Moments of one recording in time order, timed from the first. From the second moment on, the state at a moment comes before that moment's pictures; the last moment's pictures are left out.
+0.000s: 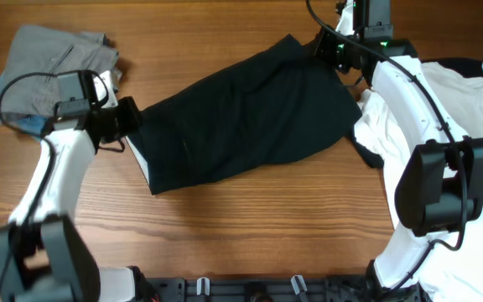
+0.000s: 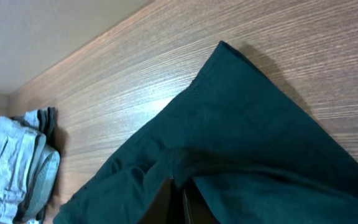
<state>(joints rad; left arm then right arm) 0.16 1.56 1.02 -0.52 0.33 -0.29 0.11 1.97 1.60 -0.49 -0.41 0.51</state>
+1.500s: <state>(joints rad) 0.16 1.82 1.03 -0.24 0.40 -0.25 0.11 1.97 1.60 -0.54 -0.40 0.49</state>
